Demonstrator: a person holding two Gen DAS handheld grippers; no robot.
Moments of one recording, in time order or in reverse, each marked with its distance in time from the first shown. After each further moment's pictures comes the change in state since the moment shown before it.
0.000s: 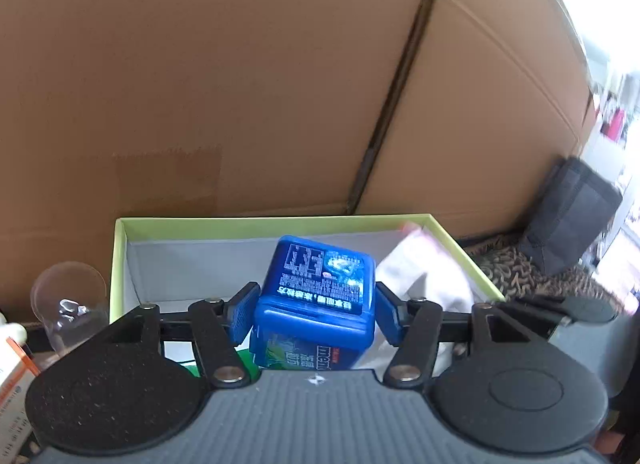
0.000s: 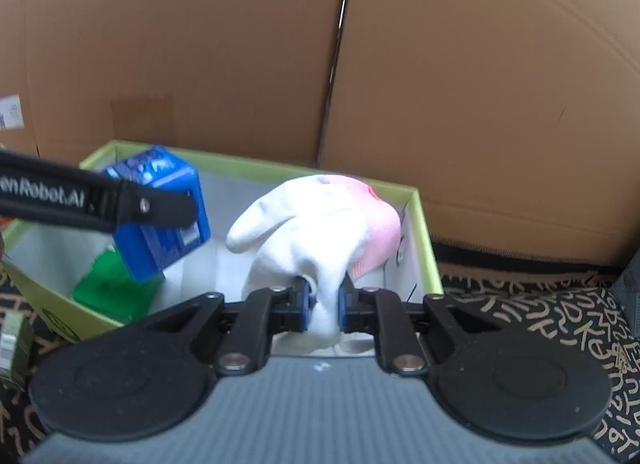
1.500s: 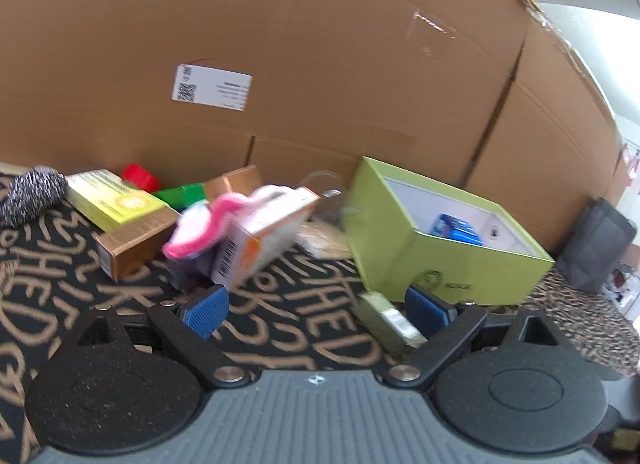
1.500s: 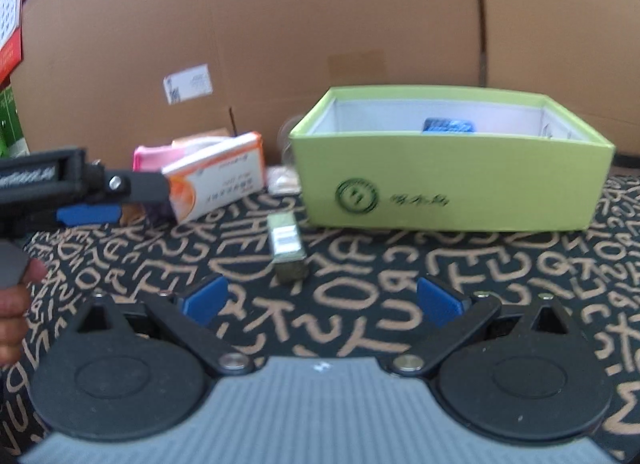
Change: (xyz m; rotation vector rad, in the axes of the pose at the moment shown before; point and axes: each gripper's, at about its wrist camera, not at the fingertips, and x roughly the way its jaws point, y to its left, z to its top) left arm -0.198 0.116 -0.113 -0.142 -0.120 0.209; right arm -0.119 0.148 -0.099 0.127 -0.029 0.261
